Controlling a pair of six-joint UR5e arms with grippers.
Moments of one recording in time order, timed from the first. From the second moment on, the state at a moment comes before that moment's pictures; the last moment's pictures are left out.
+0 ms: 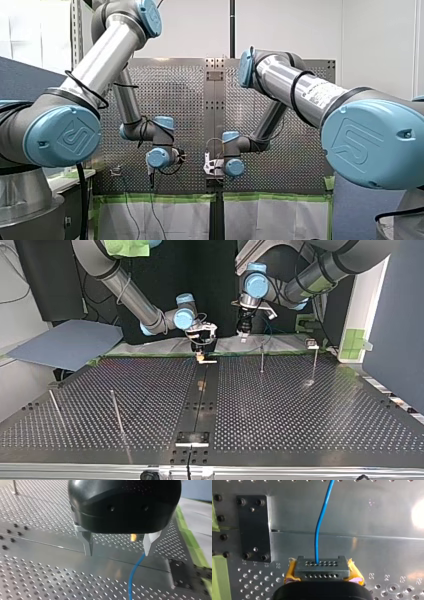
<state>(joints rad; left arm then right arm) -0.35 -2.22 -2.07 -2.13 -1.75 -1.74 2.24 -0.45 1.20 -0.56 1.65 1.59</state>
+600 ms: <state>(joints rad) -0.33 -2.29 -1.97 -2.16 -1.77 -1.73 2.24 -0.45 1.20 -0.56 1.65 1.59</state>
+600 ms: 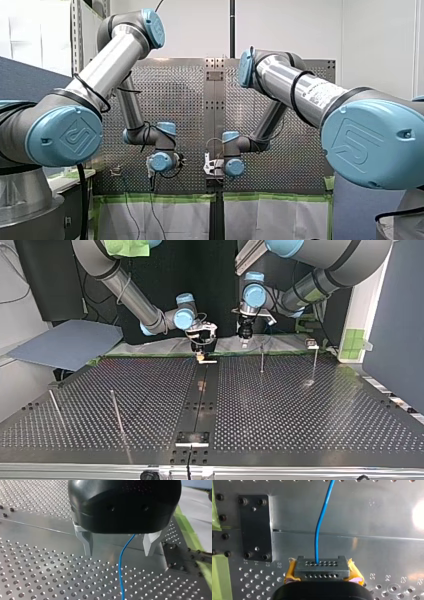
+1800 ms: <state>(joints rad) -0.26 -2.43 -1.81 -2.26 -1.76 -1.70 2.24 -0.45 1.20 -0.55 1.65 1.58</state>
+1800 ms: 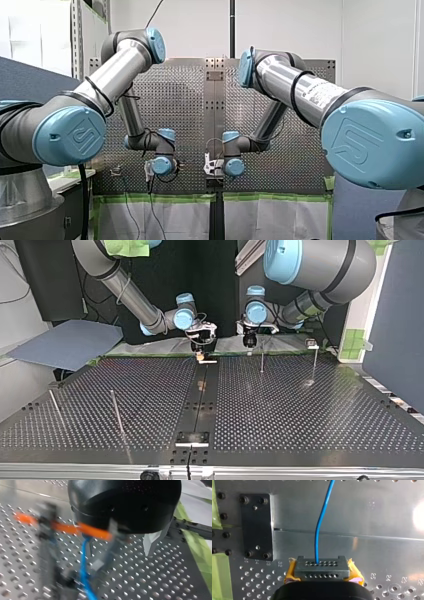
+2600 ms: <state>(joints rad) -0.28 -2.39 -1.77 -2.37 -1.81 -1.66 2.24 -0.45 1.20 -0.55 1.65 1.57</state>
